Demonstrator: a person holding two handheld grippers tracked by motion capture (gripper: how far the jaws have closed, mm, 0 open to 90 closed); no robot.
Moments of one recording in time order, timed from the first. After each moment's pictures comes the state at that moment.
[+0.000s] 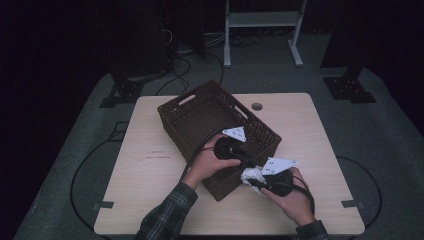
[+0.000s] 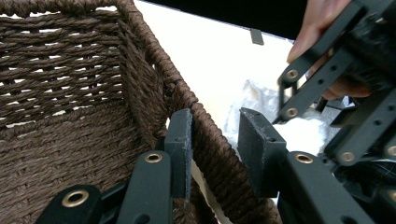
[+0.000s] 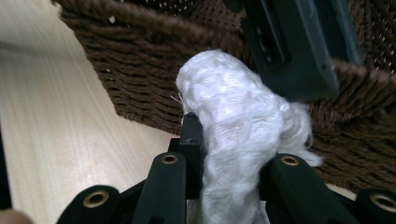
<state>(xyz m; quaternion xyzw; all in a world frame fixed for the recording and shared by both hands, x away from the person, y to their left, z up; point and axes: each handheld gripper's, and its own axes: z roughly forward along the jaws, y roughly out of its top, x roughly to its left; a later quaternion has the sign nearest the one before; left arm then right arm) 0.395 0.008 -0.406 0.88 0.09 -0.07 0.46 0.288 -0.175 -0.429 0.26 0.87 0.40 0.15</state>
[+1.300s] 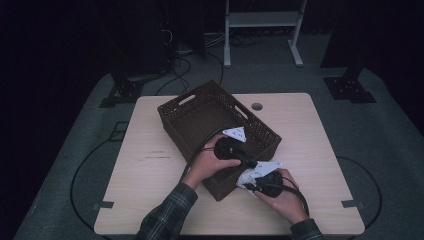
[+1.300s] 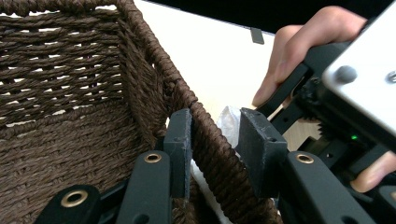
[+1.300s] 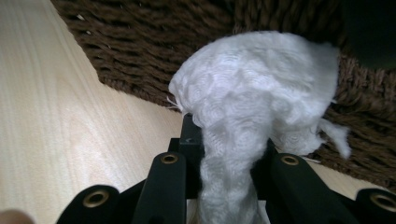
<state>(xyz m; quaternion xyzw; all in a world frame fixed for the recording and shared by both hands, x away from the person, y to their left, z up) 0.395 0.008 -0.406 0.89 0.09 -0.06 0.45 0.301 -0.158 -0.460 0.25 0.89 0.34 0.14</state>
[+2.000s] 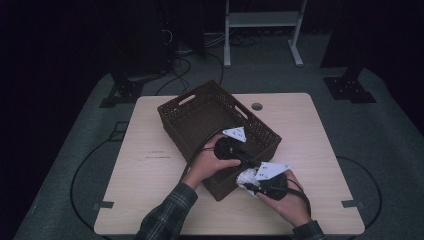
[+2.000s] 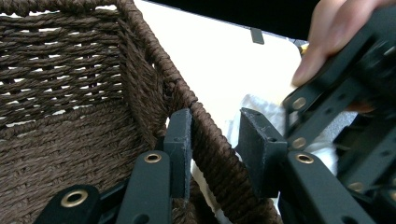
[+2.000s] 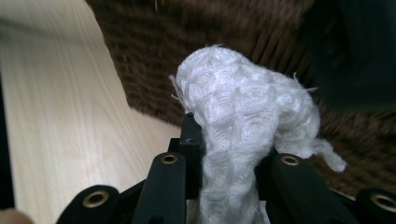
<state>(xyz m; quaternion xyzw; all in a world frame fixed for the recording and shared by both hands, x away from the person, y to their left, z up) 0.395 0.008 -0.406 0.88 0.09 -0.06 0.45 0.284 -0.163 -0.435 0.23 0.88 0.40 0.15</state>
